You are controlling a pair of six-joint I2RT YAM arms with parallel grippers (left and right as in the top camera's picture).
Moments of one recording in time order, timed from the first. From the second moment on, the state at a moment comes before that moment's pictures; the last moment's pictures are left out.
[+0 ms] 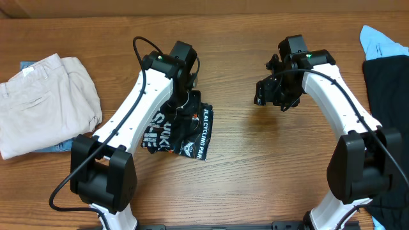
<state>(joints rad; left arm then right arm) -0.40 1.89 1.62 -1.25 0.20 -0.32 0.17 1.88 1.50 -1.08 -0.25 0.15</state>
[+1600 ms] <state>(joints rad) -0.14 2.16 1.64 -1.09 0.08 -0.18 0.66 1.88 1.50 -0.89 -0.39 -0.13</state>
